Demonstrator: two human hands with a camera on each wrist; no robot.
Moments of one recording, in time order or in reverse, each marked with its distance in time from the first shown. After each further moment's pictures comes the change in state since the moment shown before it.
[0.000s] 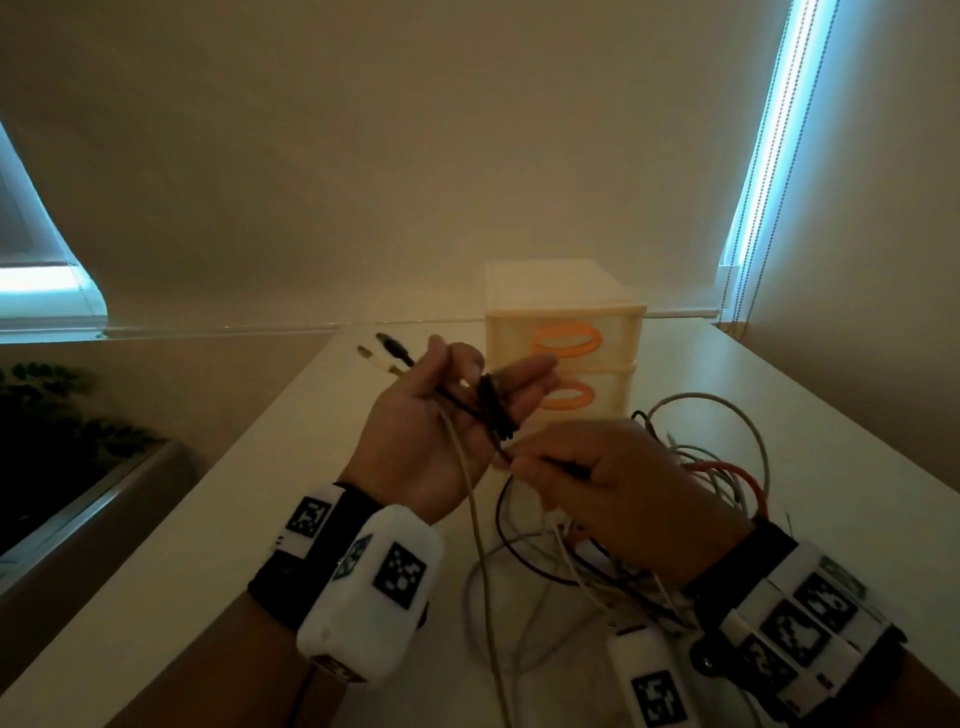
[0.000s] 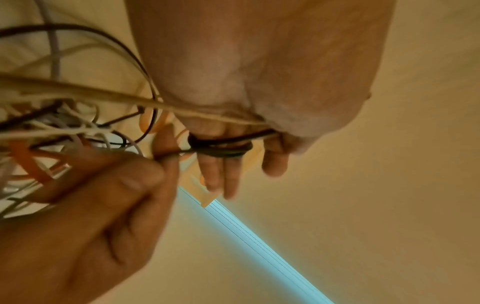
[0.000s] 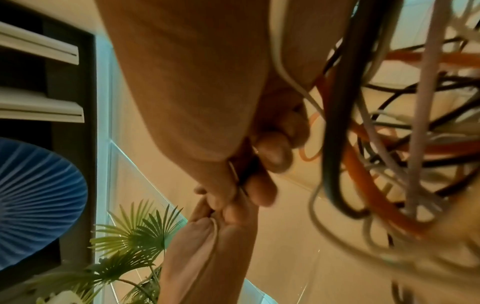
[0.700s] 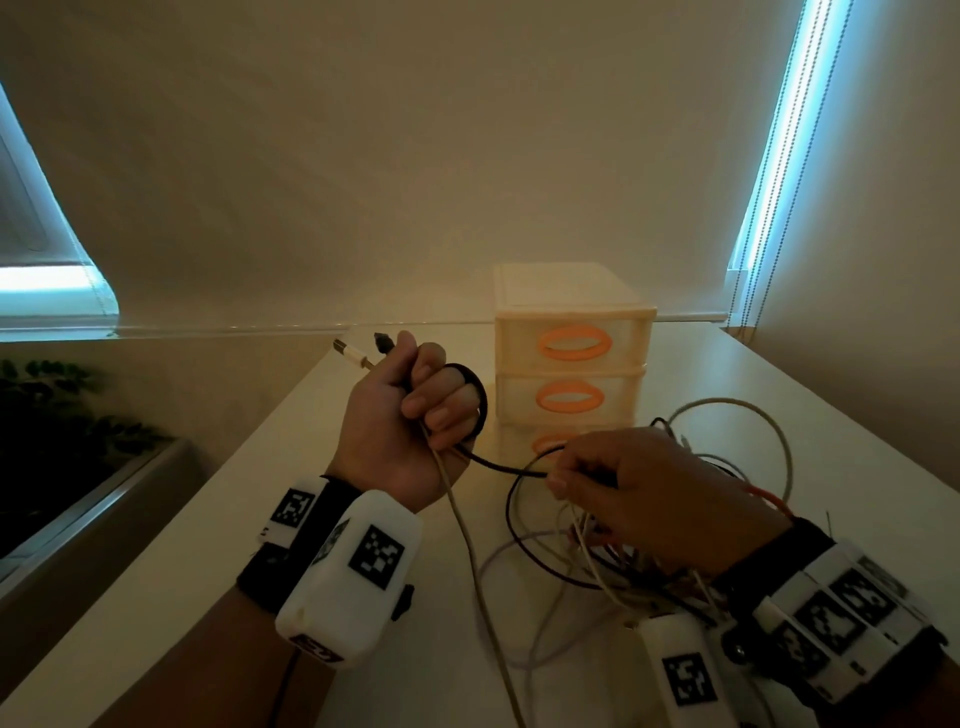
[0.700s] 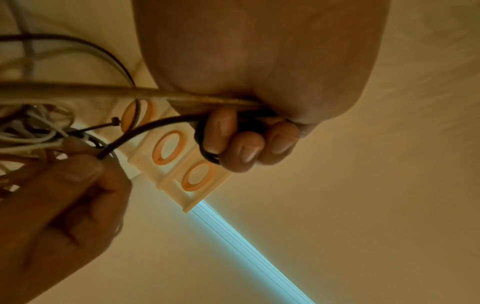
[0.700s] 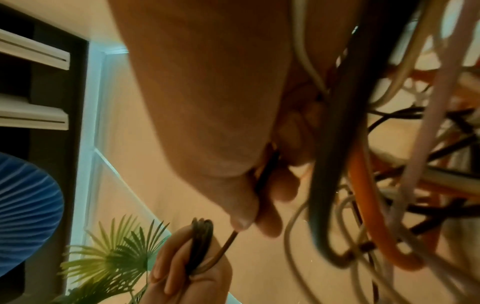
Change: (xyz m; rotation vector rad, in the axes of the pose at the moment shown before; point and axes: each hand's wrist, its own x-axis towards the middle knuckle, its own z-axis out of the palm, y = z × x) left_hand 0.000 0.020 -0.024 -0.135 -0.026 0.022; right_hand -0.004 0.015 -0.012 -0.139 -0.138 0.242
